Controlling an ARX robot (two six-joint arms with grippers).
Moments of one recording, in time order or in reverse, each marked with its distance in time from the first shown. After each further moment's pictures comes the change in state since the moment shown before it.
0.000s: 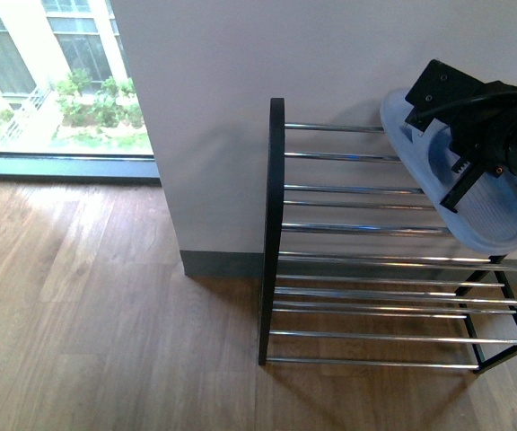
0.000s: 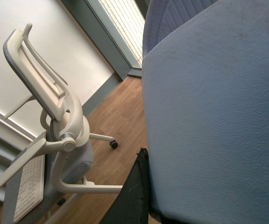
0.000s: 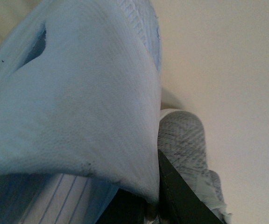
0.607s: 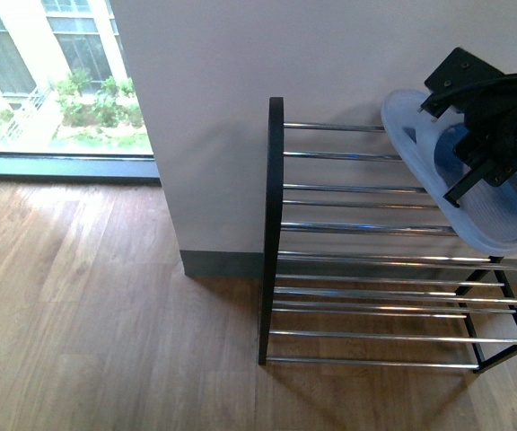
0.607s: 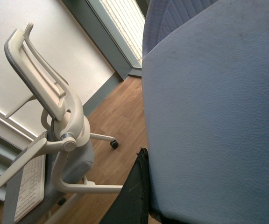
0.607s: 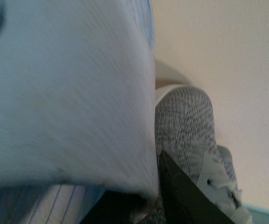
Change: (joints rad) left arm 0.000 0.000 0.000 0.000 0.000 0.000; right arm -0.004 -0.050 0.035 -0.148 0.068 0.199
